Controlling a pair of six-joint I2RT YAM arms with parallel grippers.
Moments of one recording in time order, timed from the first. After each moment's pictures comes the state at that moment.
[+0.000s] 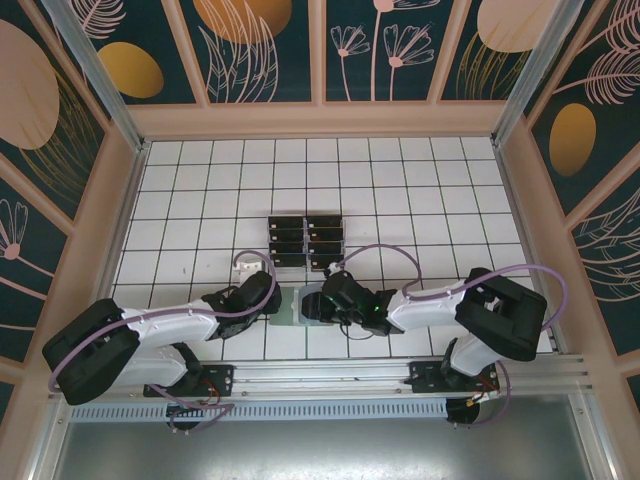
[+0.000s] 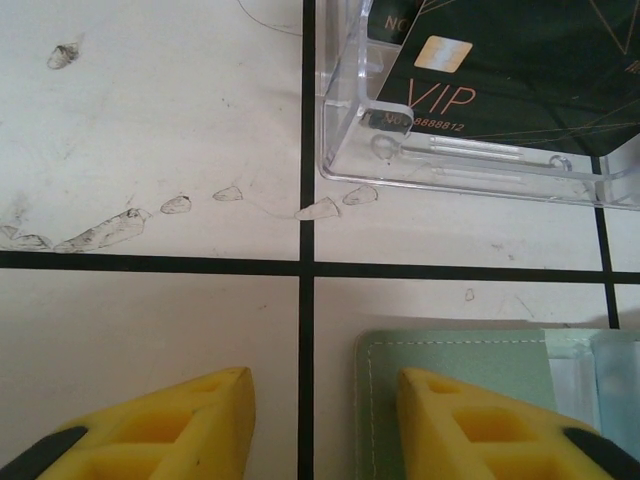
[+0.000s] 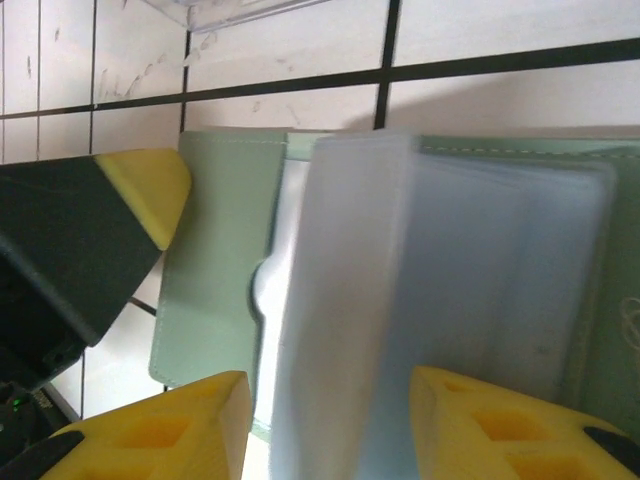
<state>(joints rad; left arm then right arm) -0.88 1.25 0.34 -0.04 -0.32 -0.88 1.13 1.53 0.56 0.23 -0.03 1.07</state>
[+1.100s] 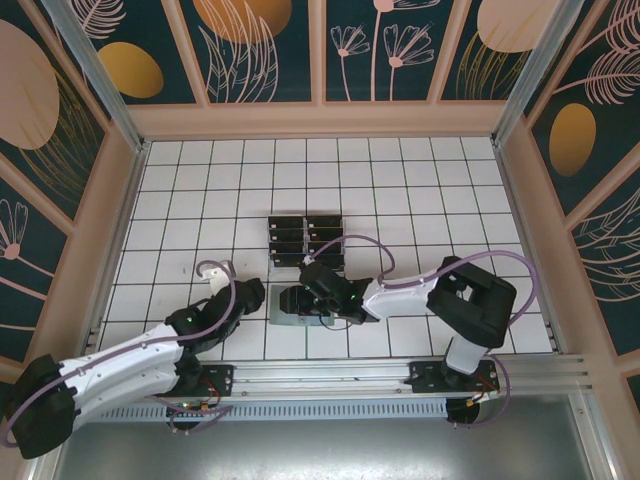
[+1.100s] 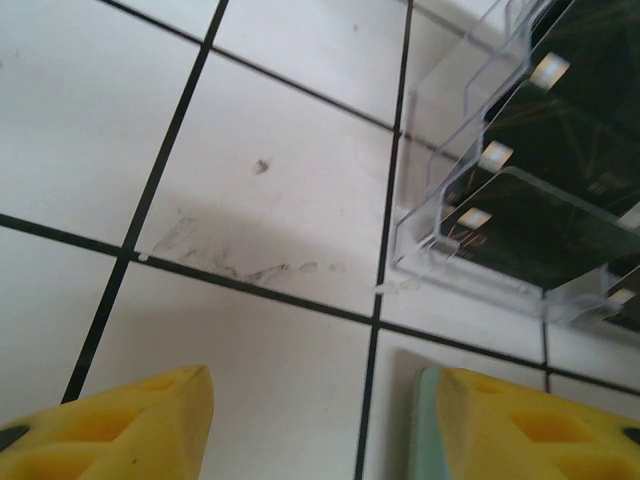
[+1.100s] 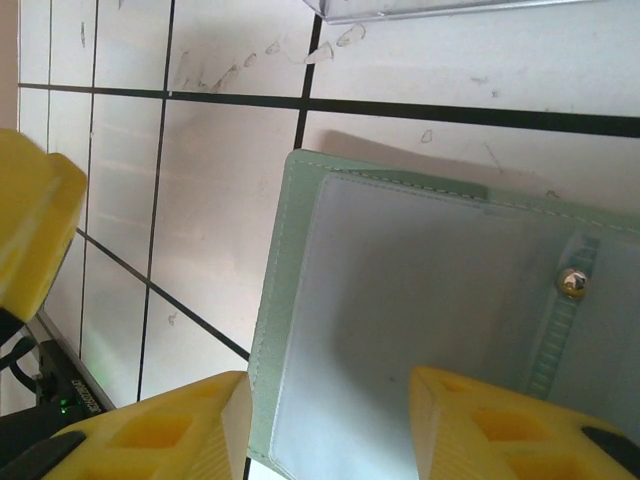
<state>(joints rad) -0.88 0.83 0.25 -0.24 -0.48 -1.05 1.14 1.68 0.75 0.19 -0.10 1.02</state>
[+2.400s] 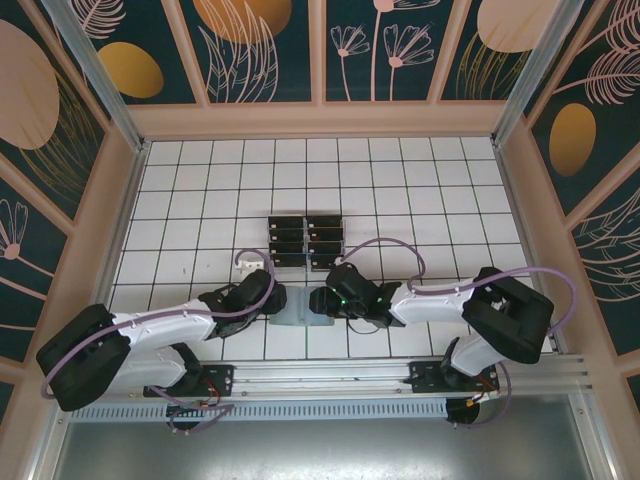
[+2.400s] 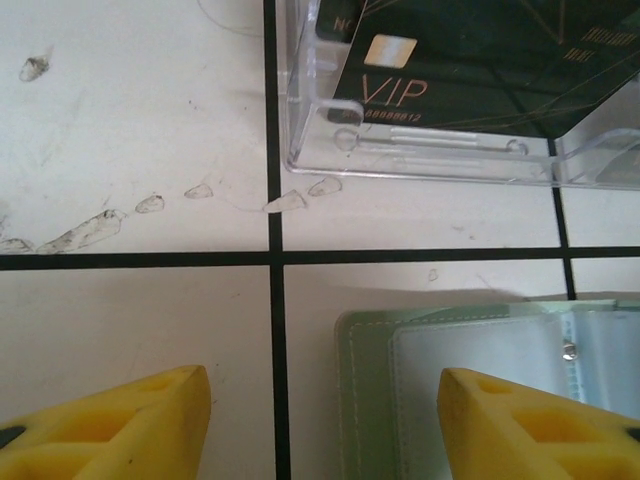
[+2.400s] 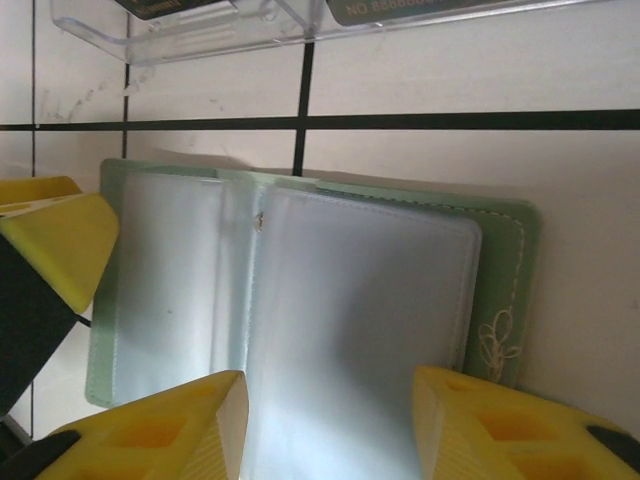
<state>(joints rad) -0.88 1.21 0.37 -0.10 -0.29 -0.84 1.07 1.50 0.57 0.08 -0.02 1.01</state>
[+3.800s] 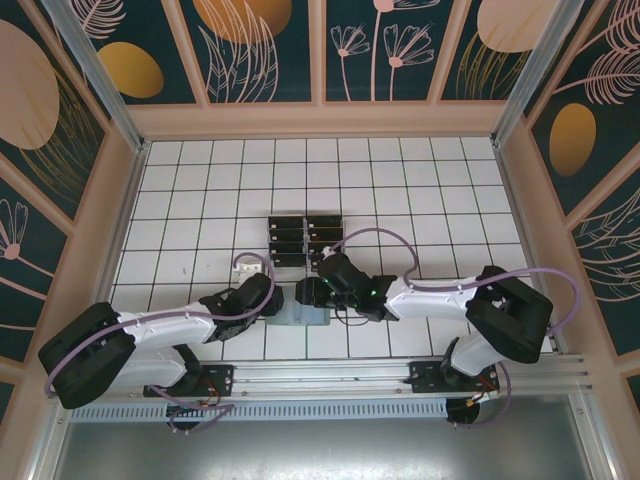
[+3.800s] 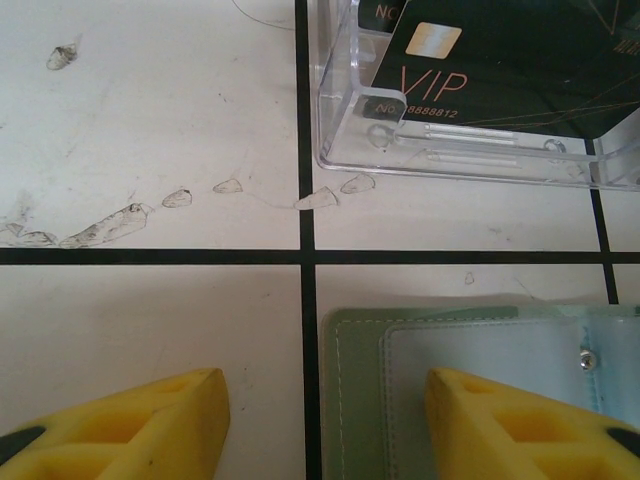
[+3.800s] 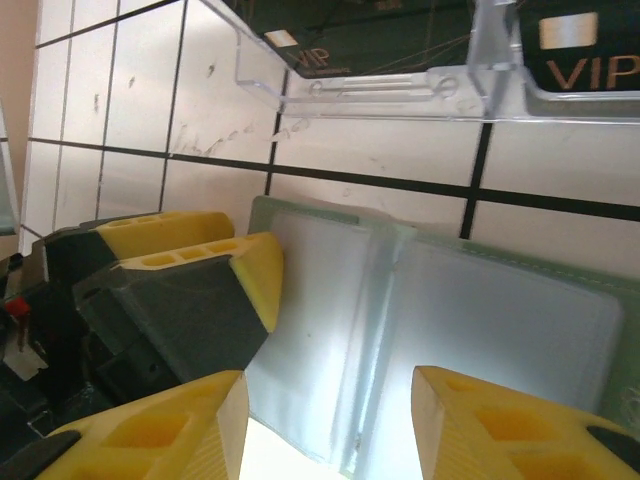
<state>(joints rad) -0.88 1.23 0.32 -0.03 -0.32 -0.85 1.08 1.49 0.68 0.08 -0.03 0.99</state>
